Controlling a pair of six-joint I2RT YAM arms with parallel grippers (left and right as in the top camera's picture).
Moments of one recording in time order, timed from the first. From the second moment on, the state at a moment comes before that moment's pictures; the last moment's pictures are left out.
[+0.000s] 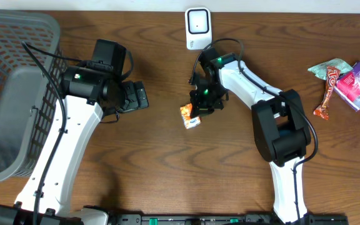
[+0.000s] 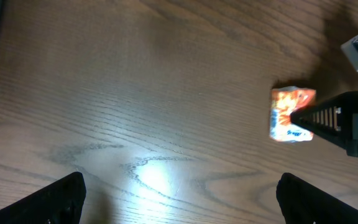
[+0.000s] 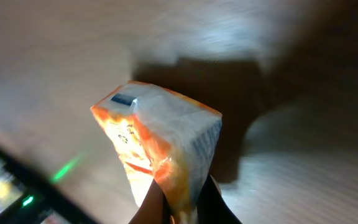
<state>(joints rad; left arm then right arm) -0.23 1.49 1.45 -1.25 0.01 -0.48 0.43 2.27 1.70 -1.07 -0.55 0.16</state>
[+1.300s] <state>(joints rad) -0.23 1.49 1.45 -1.25 0.01 -0.48 0.34 2.29 1.80 -1.01 -0.79 0.13</state>
